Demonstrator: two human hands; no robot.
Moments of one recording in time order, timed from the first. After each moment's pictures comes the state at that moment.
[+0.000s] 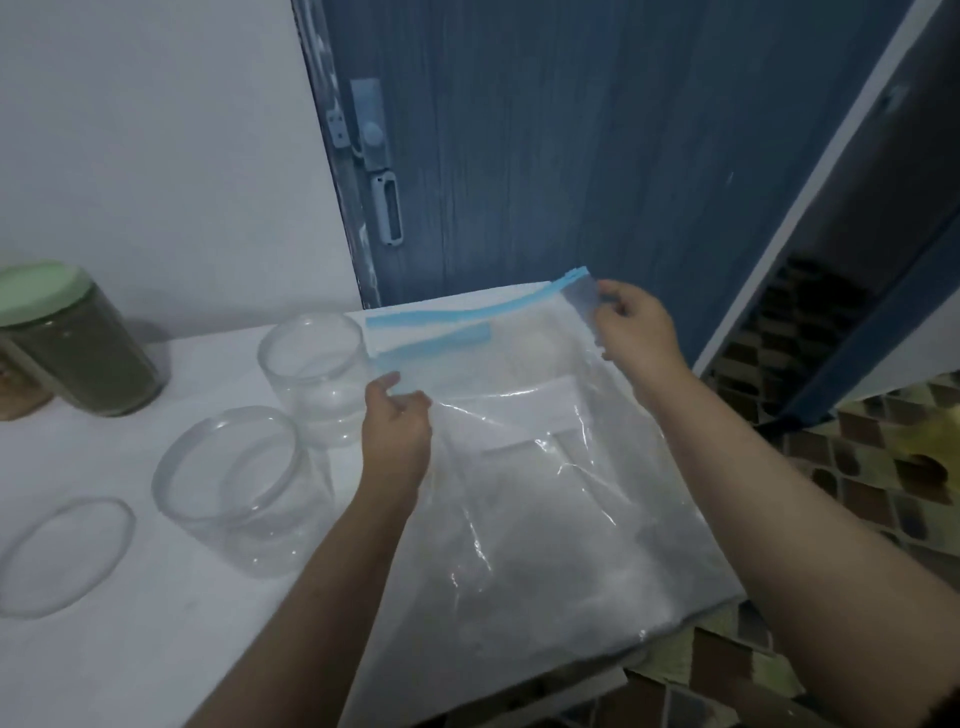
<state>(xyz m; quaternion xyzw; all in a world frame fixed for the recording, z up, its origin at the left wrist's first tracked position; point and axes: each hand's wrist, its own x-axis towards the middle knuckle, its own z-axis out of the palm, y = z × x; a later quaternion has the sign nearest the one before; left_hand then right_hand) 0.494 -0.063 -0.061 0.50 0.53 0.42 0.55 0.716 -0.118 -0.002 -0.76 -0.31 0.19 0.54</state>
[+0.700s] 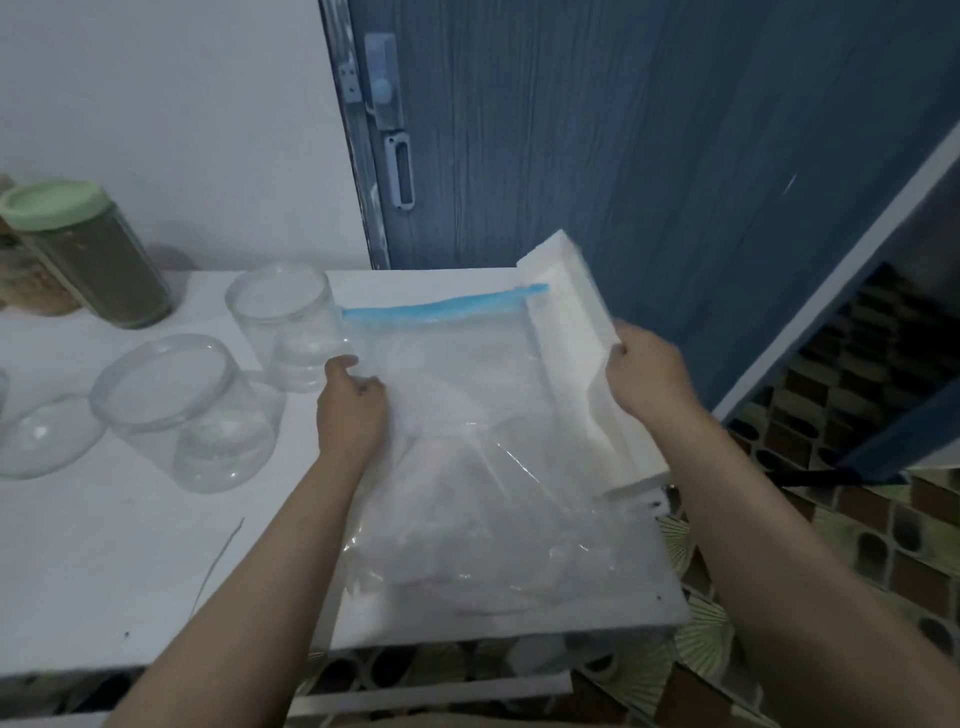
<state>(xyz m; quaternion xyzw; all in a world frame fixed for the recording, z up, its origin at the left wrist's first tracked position) 0.516 -0.063 -0.103 0.54 0.66 0.39 0.36 0.777 -0.158 -0.018 -0.82 -0.46 0.19 0.28</state>
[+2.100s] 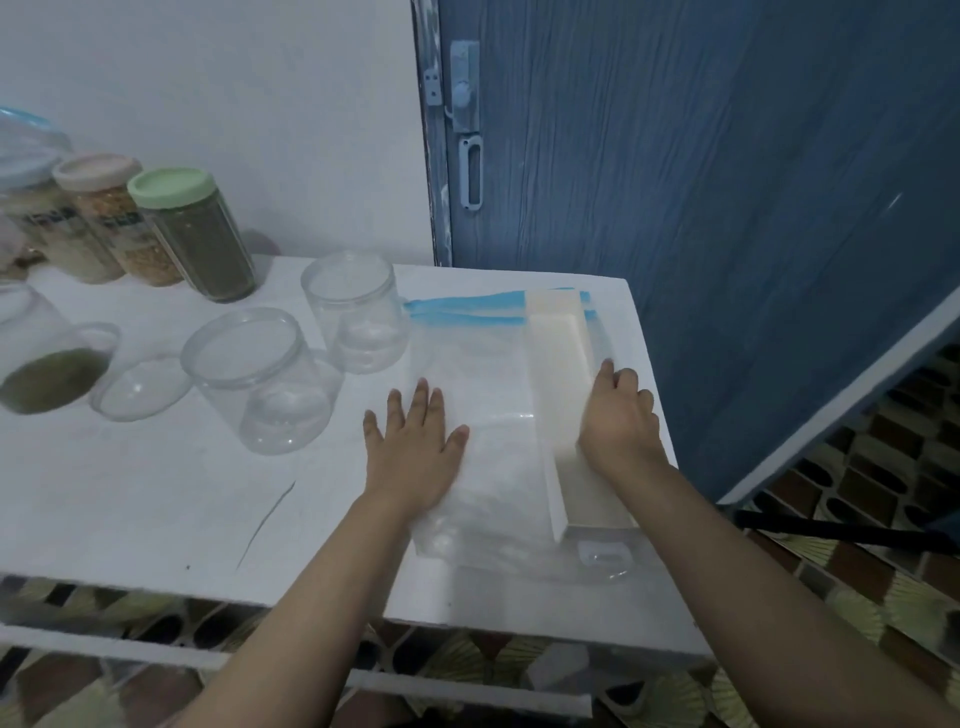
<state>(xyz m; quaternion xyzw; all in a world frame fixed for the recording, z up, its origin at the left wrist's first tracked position) 0.515 -0.123 -0.111 0.75 0.65 -0.01 0.15 0.719 -0.147 -0.071 -0.83 -0.55 0.10 0.04</state>
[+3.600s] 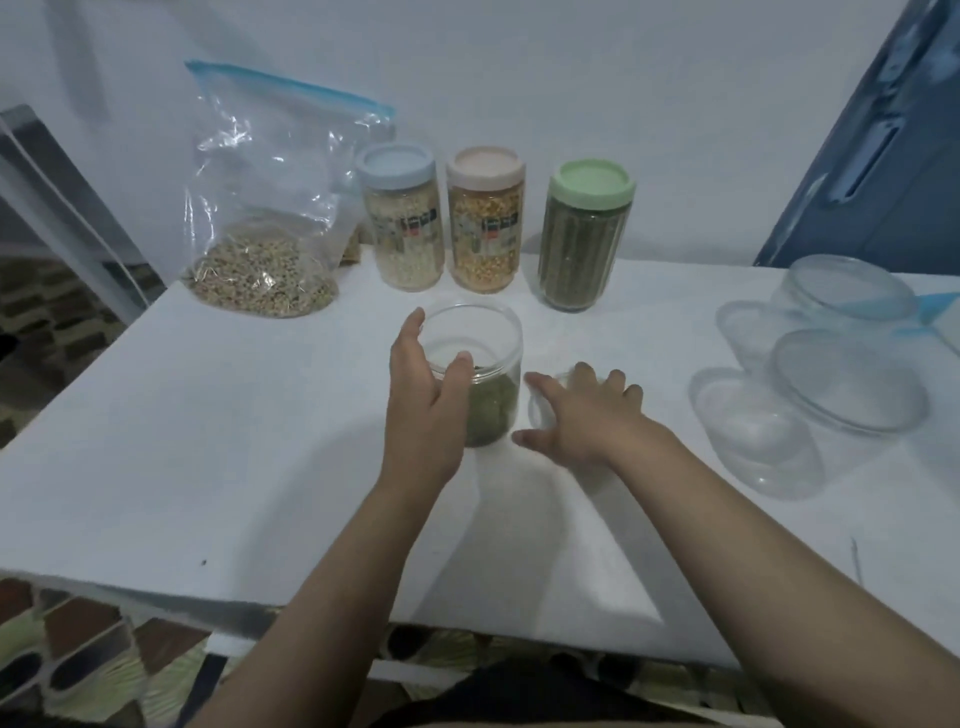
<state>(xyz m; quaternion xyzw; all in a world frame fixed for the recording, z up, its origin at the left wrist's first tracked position) 0.055 -0.016 -0.052 0.58 0.56 0.48 0.36 0.219 -0.005 -0.061 -0.73 -0.66 0.16 -0.10</state>
